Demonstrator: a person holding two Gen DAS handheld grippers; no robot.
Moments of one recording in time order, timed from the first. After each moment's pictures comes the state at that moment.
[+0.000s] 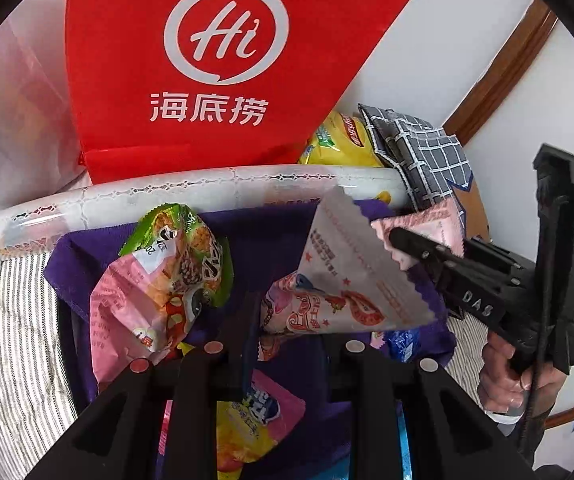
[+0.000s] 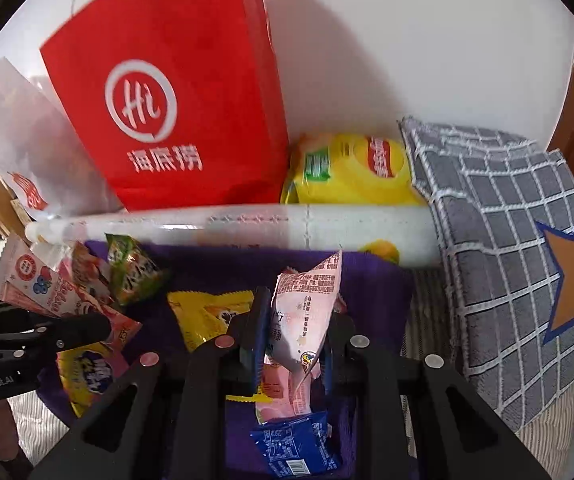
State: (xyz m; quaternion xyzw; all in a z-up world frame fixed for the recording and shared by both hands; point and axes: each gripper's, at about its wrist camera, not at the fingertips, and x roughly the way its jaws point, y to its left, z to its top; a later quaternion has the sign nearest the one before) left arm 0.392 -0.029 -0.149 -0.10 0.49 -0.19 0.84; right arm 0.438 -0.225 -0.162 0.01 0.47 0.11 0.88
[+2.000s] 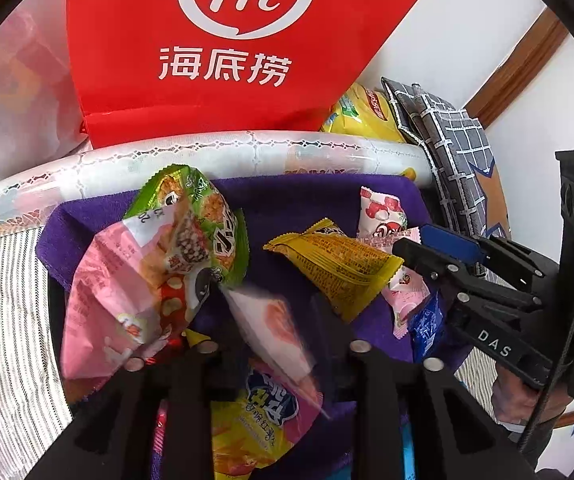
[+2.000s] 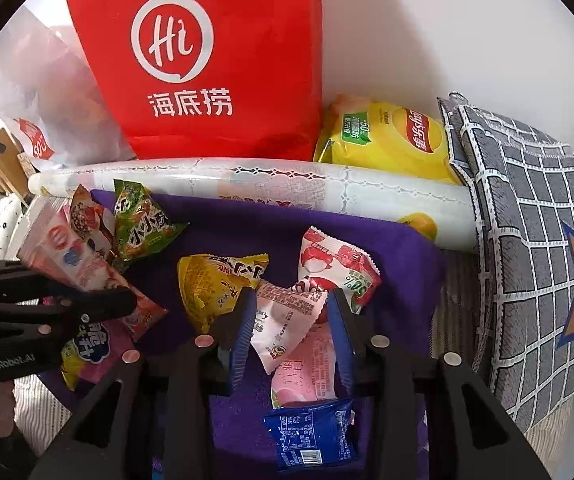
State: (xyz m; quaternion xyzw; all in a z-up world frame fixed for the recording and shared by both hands) left arm 0.400 -0.036 -0.171 -0.09 0.53 -0.17 0.82; right arm 0.431 -0.201 -0.174 -0.04 0.50 0.14 0.86
